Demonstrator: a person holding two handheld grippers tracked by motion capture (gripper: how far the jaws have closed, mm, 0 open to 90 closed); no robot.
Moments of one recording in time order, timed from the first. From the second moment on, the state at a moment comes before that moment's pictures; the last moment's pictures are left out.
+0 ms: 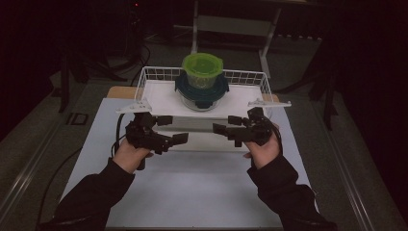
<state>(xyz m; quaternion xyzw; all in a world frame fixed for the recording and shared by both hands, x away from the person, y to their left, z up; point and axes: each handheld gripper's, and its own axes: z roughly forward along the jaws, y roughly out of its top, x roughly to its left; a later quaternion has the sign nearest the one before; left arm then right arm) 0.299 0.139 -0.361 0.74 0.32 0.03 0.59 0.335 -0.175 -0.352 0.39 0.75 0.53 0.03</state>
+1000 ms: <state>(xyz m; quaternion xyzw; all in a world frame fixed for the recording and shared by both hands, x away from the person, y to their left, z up) 0.258 0.137 -0.457 0.77 0.28 0.00 0.57 0.292 -0.199 -0.453 0.37 0.77 0.52 0.02</state>
